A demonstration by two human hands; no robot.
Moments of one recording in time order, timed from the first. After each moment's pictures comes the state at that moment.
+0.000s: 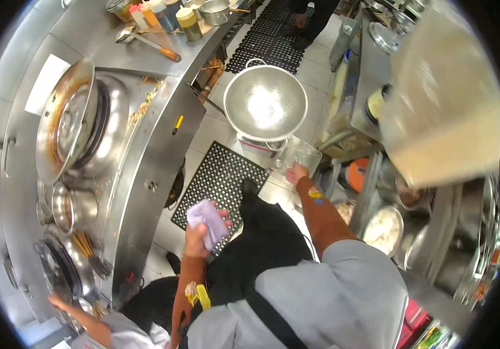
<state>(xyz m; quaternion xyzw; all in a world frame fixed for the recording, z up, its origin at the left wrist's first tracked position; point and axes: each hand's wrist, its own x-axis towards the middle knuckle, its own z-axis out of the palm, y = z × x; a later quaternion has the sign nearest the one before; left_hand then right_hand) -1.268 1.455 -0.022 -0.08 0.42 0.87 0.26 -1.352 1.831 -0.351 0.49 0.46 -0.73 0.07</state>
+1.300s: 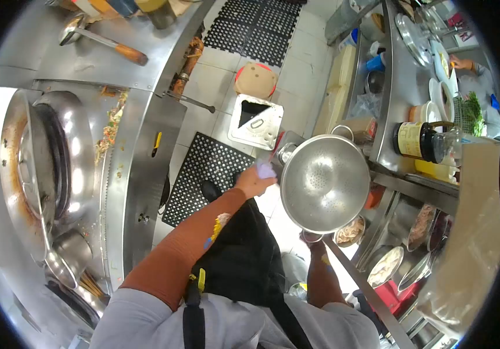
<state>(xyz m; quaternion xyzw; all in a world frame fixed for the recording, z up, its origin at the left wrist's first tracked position) -1.515 1.612 -0.228 0.11 0.78 0.45 0.43 -1.053 1.832 -0.408 0.52 0.38 -0.75 0.14</state>
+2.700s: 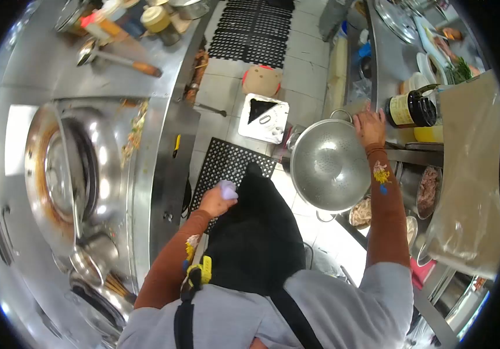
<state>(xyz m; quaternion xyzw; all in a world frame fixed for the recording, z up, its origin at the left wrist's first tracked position) -1.497 1.440 -0.159 0.17 0.86 0.29 0.38 -1.437 1.987 -0.114 0.12 0.98 0.12 -0.08</state>
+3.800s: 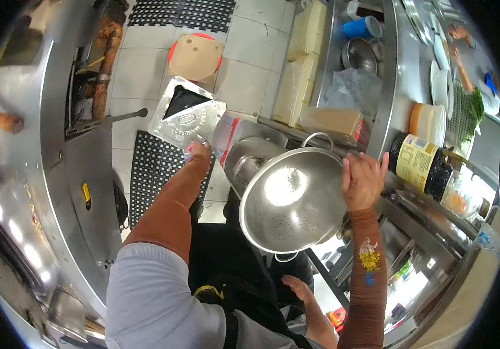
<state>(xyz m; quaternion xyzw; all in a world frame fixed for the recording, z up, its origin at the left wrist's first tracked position) -1.602 1.715 -0.481 0.46 0.70 -0.28 0.47 -1.462 1.975 -0.107 0.12 0.99 0.10 -0.04</state>
